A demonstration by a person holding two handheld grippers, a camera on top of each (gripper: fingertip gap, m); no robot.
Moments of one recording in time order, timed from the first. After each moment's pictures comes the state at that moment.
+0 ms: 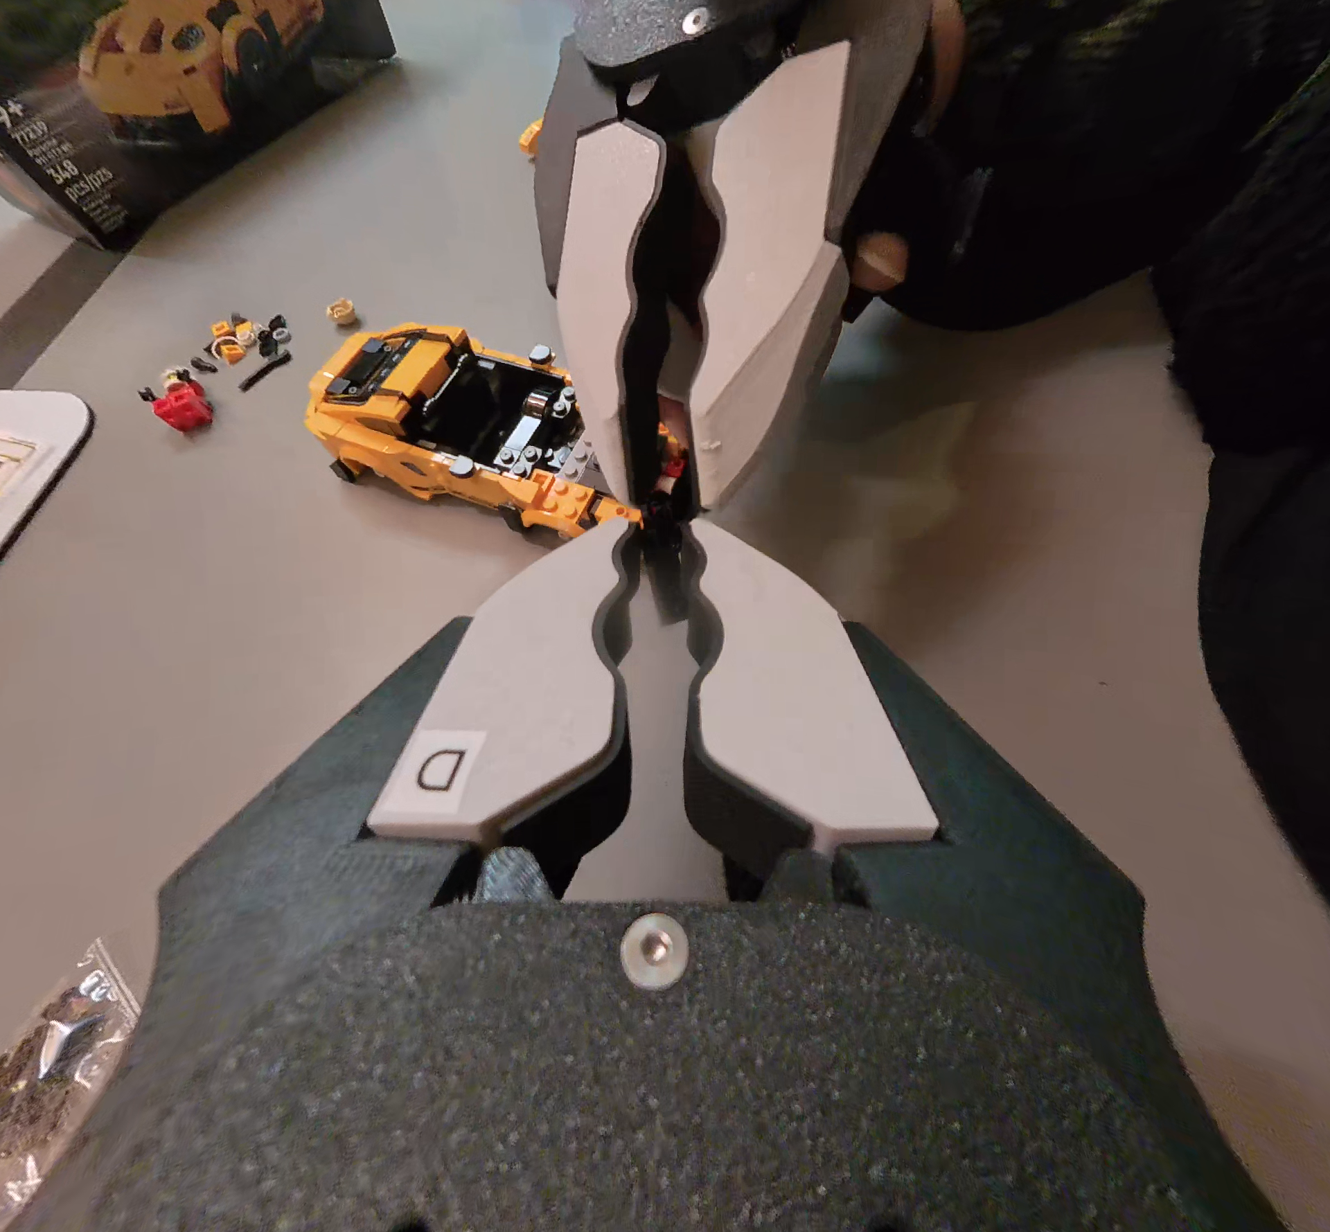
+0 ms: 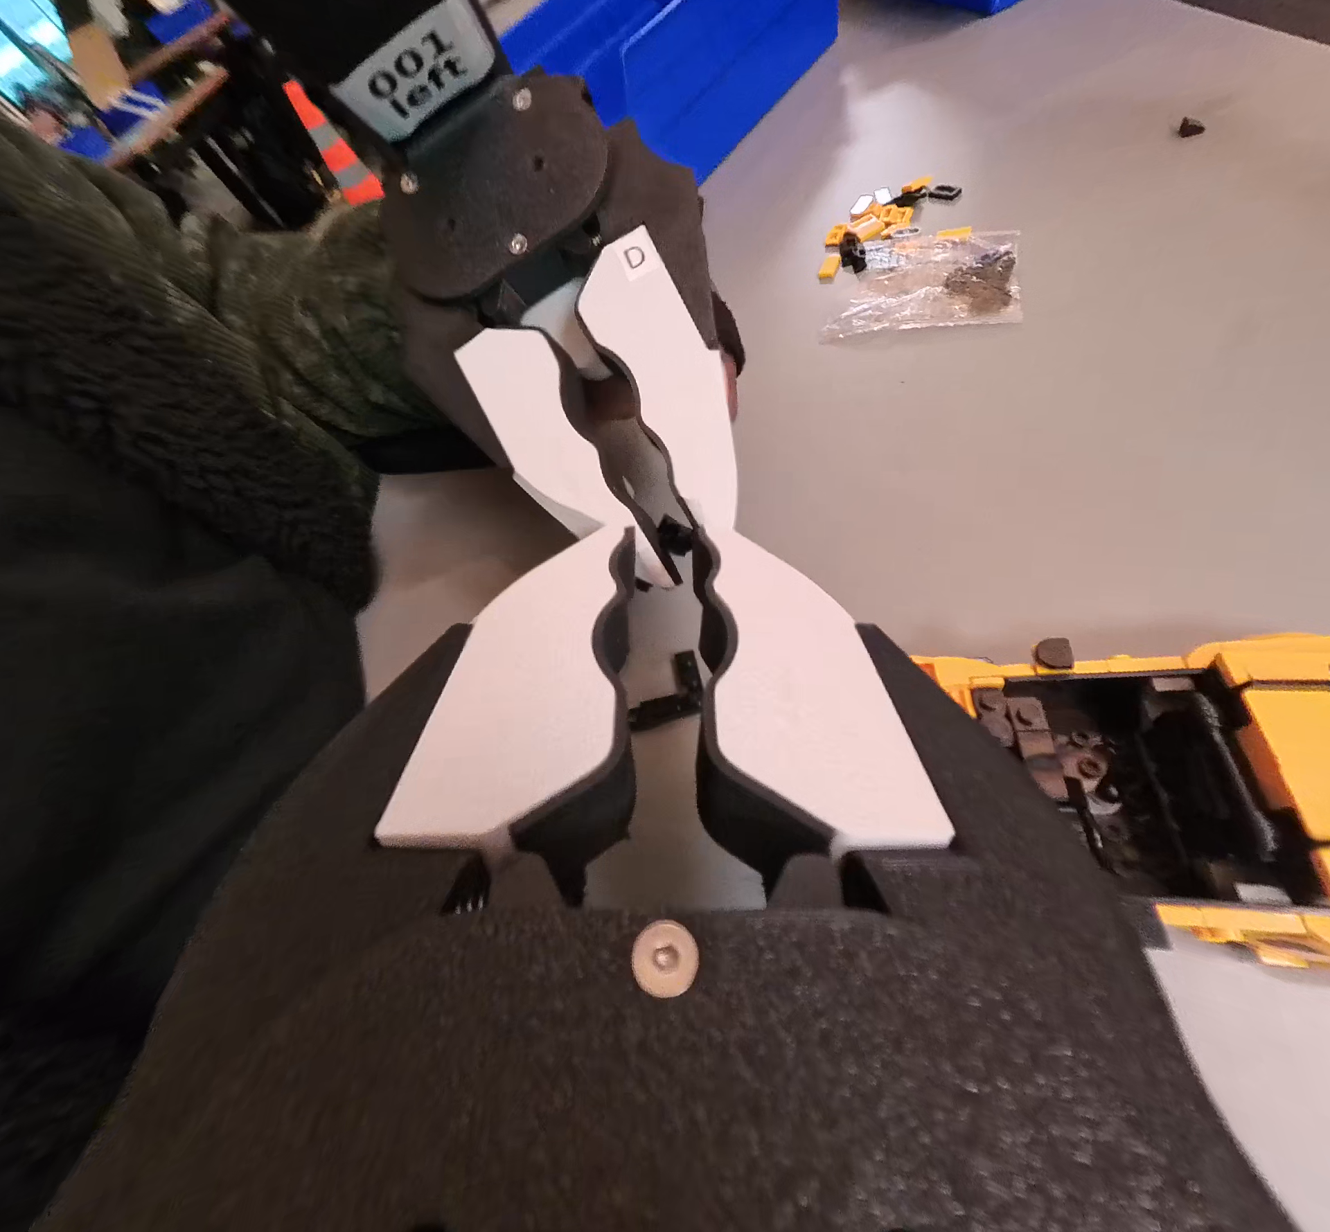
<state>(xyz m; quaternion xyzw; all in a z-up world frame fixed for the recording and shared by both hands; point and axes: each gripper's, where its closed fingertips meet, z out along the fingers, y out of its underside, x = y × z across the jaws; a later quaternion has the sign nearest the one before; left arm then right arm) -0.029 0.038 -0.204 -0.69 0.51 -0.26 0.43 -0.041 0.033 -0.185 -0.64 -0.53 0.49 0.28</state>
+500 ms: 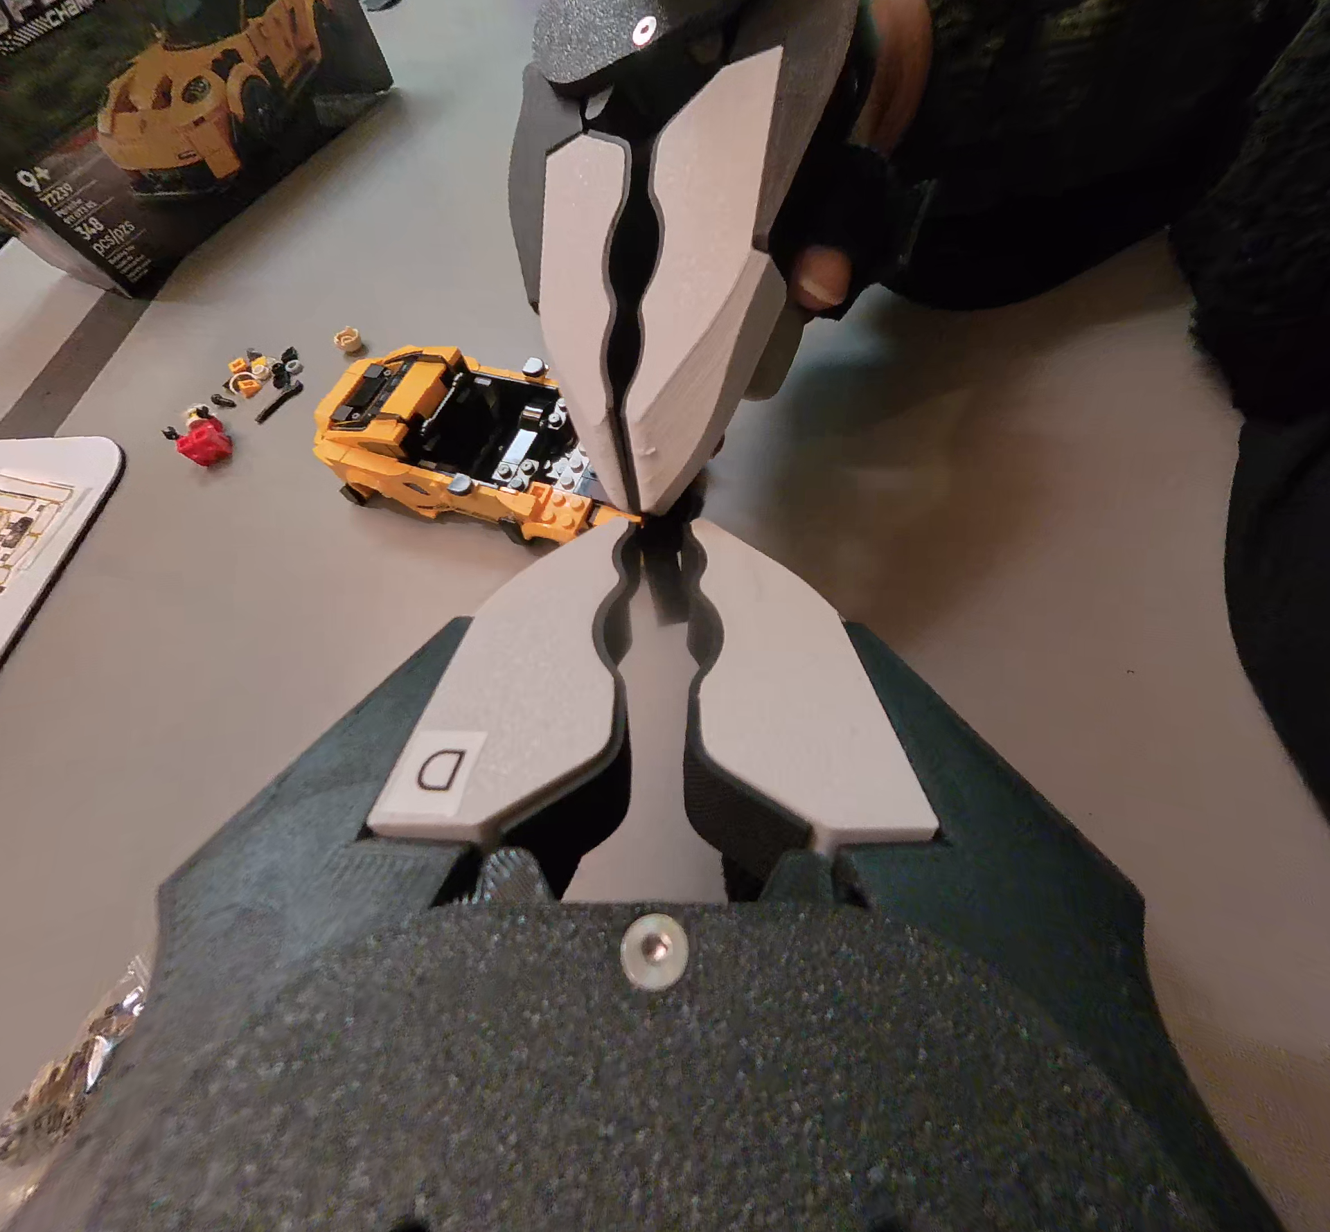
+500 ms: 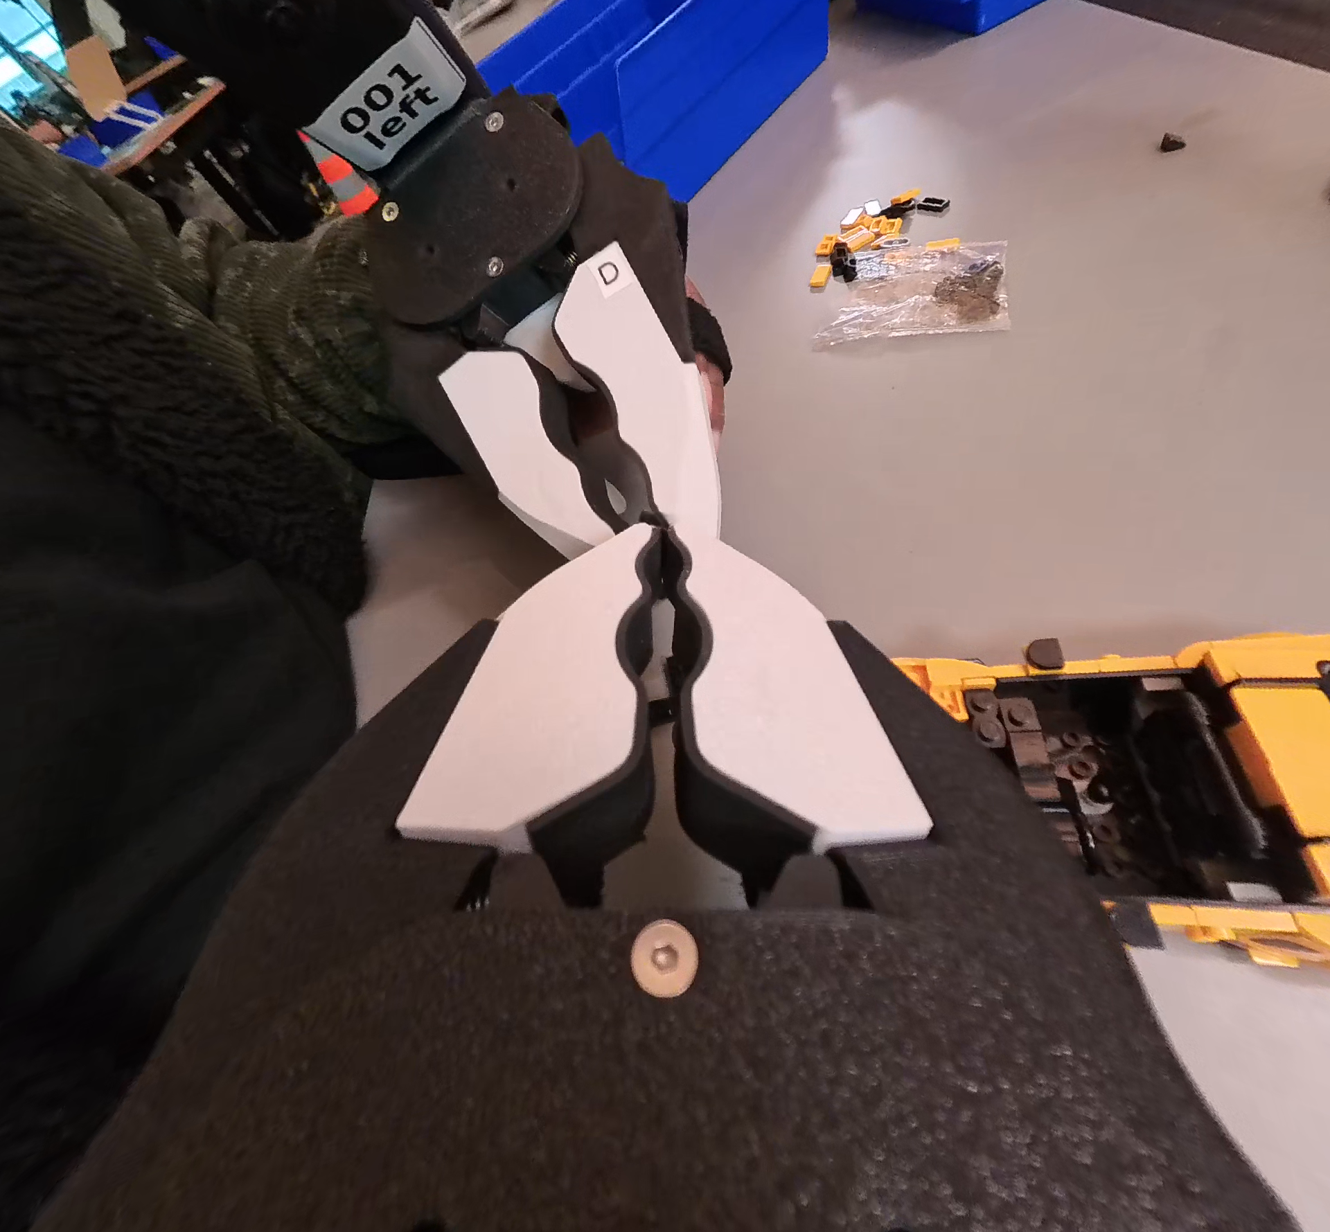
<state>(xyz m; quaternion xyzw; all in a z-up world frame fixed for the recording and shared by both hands) -0.026 0.036 -0.205 -0.68 0.54 -0.24 0.45 -0.041 0.035 -0.186 -0.64 -0.52 0.49 0.29</state>
